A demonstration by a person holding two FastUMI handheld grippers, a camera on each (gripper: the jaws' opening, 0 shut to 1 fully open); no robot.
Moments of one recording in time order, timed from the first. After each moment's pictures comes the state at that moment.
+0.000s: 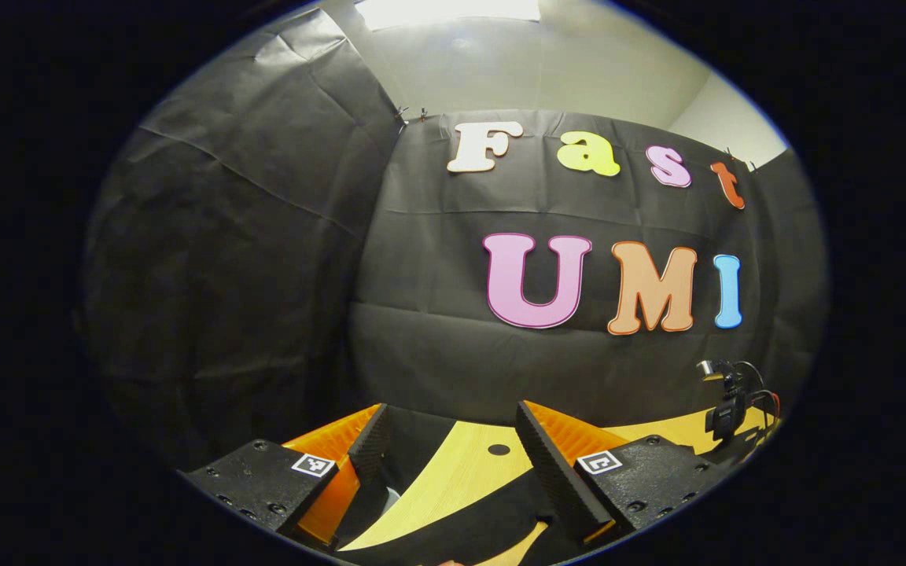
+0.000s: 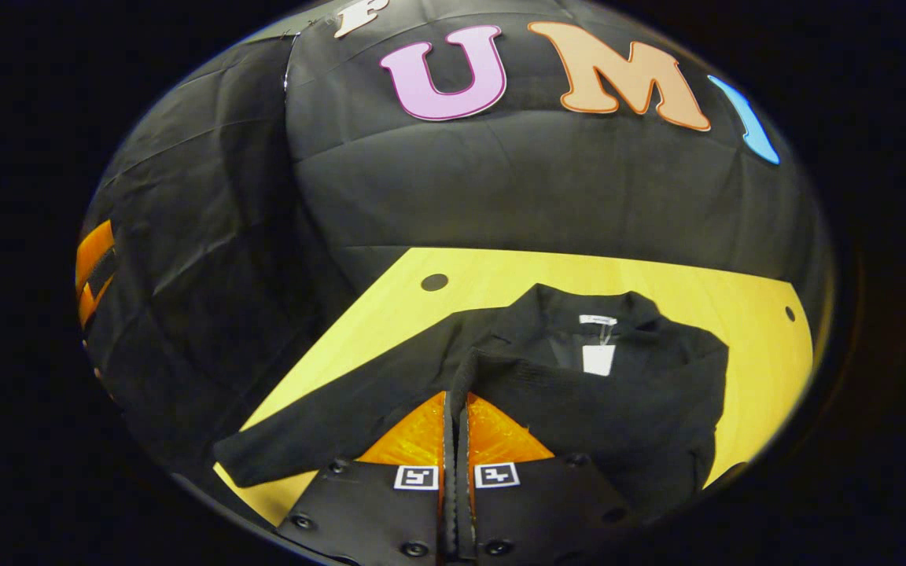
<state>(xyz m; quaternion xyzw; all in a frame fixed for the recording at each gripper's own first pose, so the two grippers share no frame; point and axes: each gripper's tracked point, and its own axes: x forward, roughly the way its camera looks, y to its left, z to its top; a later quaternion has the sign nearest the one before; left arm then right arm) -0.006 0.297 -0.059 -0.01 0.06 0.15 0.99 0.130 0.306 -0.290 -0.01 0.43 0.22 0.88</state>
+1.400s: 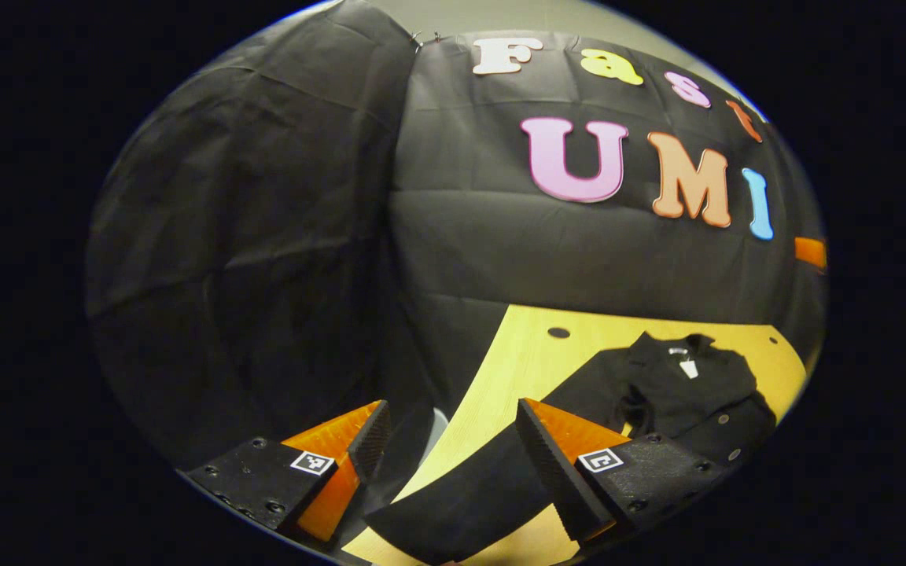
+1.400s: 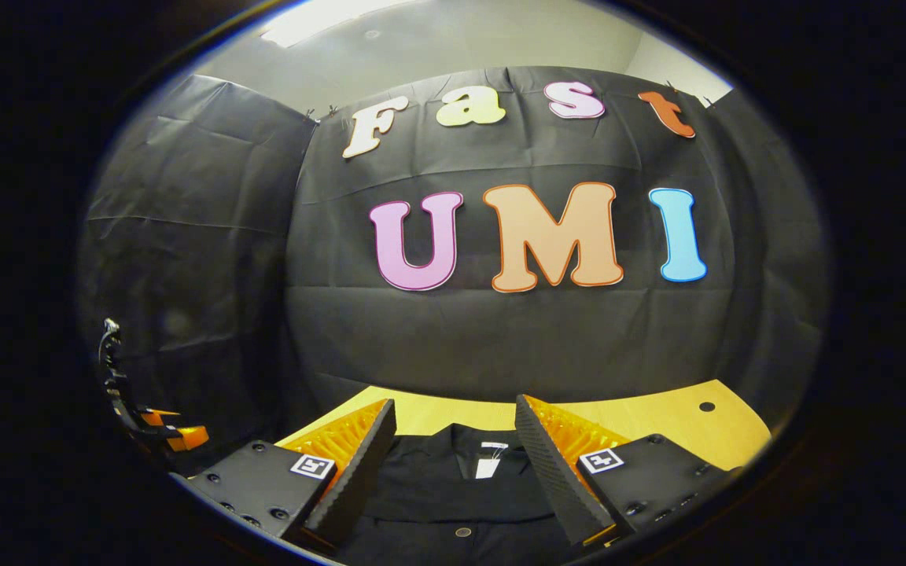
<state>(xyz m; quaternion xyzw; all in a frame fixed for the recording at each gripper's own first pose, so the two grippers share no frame) -0.116 0.359 -0.246 0.00 0.26 0.21 0.94 0.156 0.219 -0.147 -0.04 0.16 0.15 0.97</state>
